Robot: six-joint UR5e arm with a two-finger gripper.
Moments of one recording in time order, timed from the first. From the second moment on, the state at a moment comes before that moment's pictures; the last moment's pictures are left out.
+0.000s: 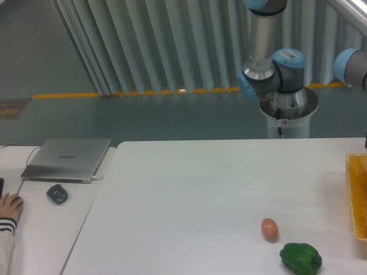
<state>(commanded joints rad) 2.68 -1.84 -1.57 -1.17 1.61 1.64</state>
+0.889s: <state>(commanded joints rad) 2.71 -1.94 -1.57 -1.10 1.59 1.34</state>
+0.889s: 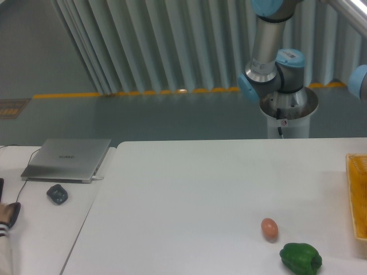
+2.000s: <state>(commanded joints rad) 2.78 -2.05 -1.54 -0.98 1.46 1.04</state>
